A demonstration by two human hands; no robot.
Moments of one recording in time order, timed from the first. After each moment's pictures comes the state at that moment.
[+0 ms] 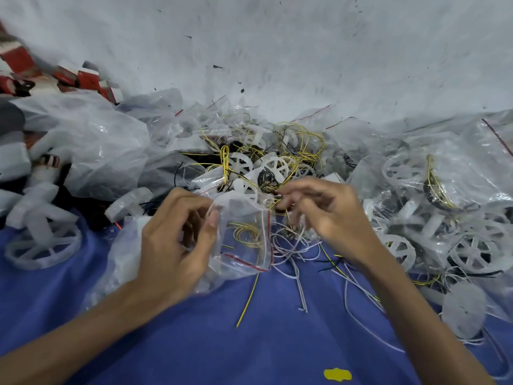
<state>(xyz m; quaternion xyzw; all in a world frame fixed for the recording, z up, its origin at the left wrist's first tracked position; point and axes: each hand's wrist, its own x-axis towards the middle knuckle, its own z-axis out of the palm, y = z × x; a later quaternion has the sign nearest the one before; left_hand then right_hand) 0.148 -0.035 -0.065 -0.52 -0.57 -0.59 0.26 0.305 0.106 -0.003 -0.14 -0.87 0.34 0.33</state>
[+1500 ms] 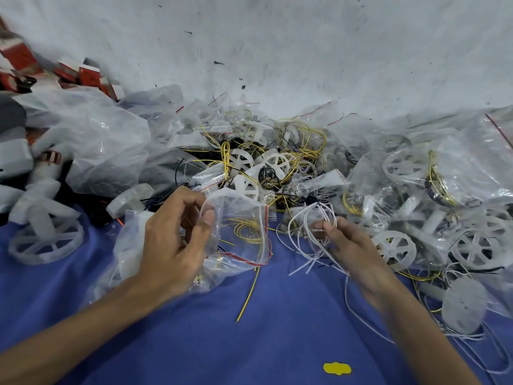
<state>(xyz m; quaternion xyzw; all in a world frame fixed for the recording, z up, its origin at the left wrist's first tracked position) 0.141 -0.036 -0.079 -0.50 -0.56 -0.65 0.09 0.344 0.128 -0.065 -0.35 -0.71 0.52 0.32</state>
